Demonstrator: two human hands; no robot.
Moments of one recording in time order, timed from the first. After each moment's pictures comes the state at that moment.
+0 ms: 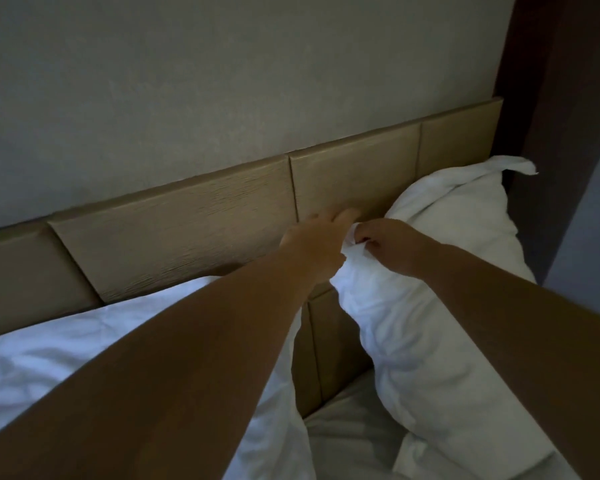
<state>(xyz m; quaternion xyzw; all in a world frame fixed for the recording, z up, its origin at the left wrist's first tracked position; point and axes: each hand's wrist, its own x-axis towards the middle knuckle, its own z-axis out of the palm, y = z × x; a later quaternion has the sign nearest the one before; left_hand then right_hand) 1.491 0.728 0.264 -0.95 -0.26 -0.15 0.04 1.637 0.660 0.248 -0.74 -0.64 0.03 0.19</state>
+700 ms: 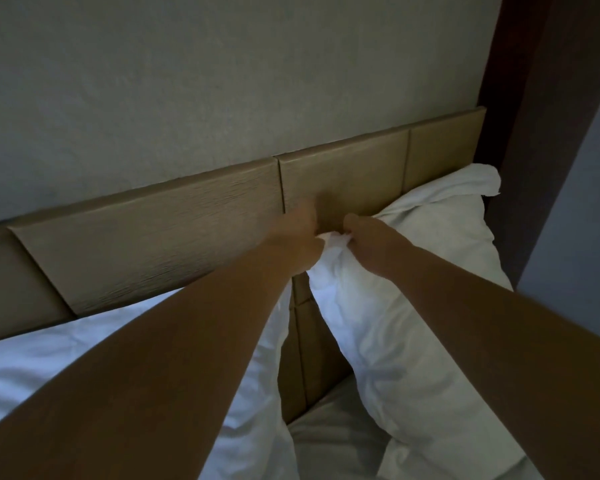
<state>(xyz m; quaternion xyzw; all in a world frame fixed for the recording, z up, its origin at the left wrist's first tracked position) 1.491 0.737 0.281 -0.89 -0.38 -0.20 -0.17 1.641 0.683 0.243 -0.77 -0.60 -0.01 0.21</state>
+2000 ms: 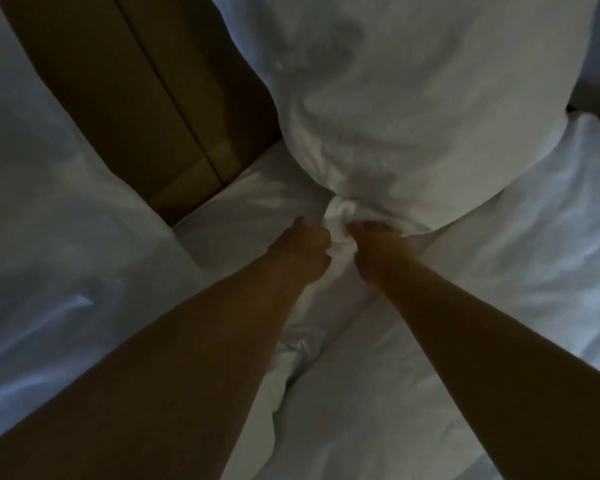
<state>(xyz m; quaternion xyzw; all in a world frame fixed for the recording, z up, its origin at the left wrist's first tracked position) 1.530 0.612 -0.184 -0.89 -0.32 0.22 -0.25 1.630 0.511 -0.211 -0.87 -0.43 0.23 0.00</state>
